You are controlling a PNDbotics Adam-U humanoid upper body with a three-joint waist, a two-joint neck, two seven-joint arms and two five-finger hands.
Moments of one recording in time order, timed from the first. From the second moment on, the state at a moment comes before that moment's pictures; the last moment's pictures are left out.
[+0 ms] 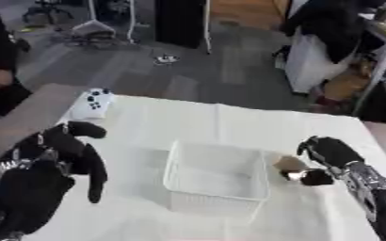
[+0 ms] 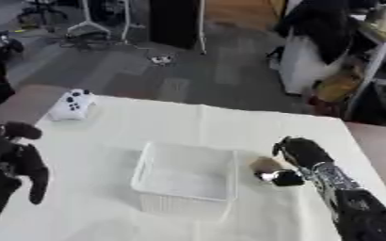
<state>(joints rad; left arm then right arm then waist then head) -0.33 0.57 -0.16 -1.98 0.70 -0.34 -0.30 -0.99 -0.40 -0.01 -0.61 1.37 -0.22 -0.27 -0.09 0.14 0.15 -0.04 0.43</state>
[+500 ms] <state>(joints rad) -0.33 0.57 -0.16 -1.98 0.70 -0.34 -0.30 -0.99 -0.40 -0.01 -0.56 1.33 -0.25 -0.40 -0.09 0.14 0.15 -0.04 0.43</state>
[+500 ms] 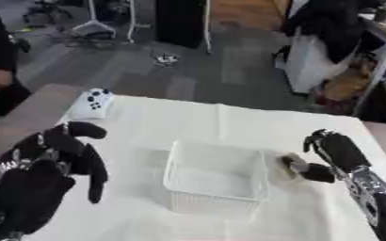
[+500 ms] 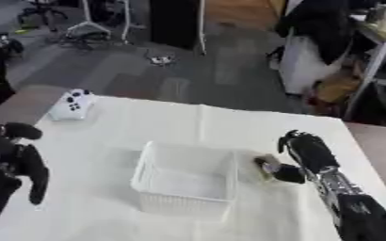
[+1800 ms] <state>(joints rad) -0.34 0.57 -0.17 -1.98 0.70 -0.33 -0.31 -0.97 -0.36 -0.02 -0.49 1.06 -0.18 -0.13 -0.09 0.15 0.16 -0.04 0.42</state>
